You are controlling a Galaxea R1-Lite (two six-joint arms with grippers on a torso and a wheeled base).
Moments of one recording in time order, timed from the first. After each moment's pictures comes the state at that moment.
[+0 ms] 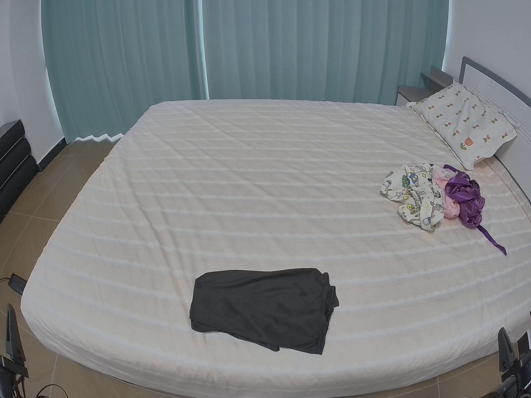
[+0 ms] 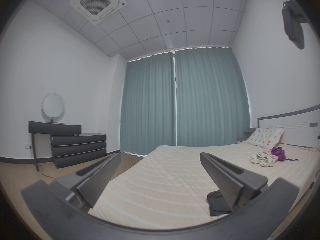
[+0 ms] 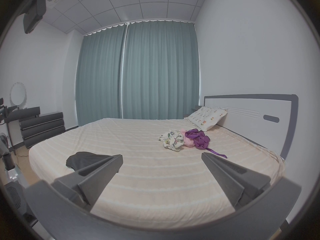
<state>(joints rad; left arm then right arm) 0.00 0.01 -0.02 -0.28 0.30 0.03 0.00 0.01 -0.03 0.01 -0.08 -0.02</state>
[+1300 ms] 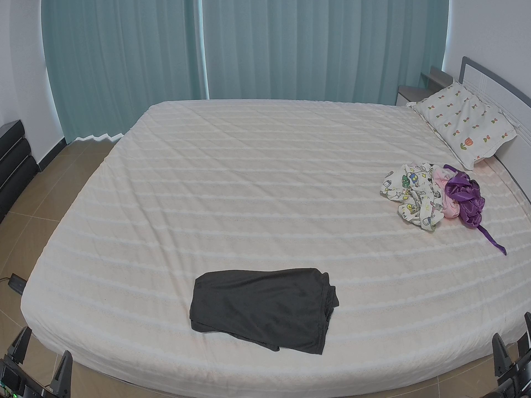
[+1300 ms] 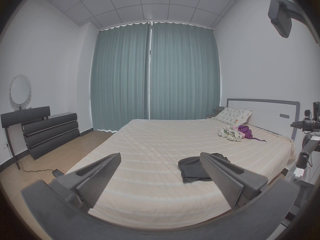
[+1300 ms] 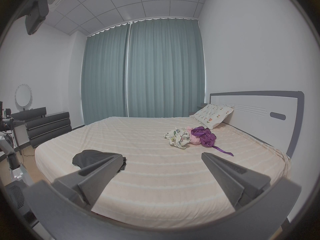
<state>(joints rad) 0.00 0.01 -0.02 0.00 -0.04 -0.01 0.00 0.01 -0.02 0.02 -0.01 -0.01</state>
